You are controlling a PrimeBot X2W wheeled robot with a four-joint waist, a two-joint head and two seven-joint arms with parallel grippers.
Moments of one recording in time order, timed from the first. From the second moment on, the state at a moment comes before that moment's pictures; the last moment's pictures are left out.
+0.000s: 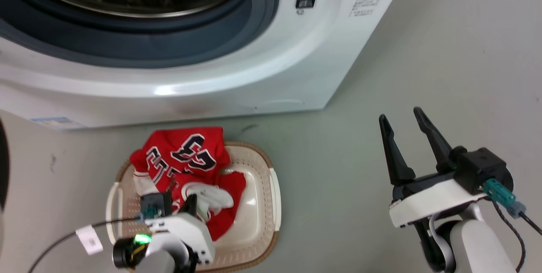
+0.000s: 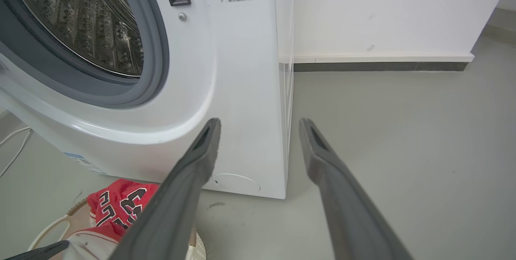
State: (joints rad) left arm -0.30 0.08 -0.18 0.79 -0.37 -0.03 -0.17; right arm -0.18 -0.05 0.13 0.07 0.15 0.13 -0.14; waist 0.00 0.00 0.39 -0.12
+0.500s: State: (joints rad) left arm -0.65 0.16 -0.13 1.16 -0.39 -0.03 -0.24; right arm -0.30 -0.05 0.18 0.10 0.19 0.13 -0.21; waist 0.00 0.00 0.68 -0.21
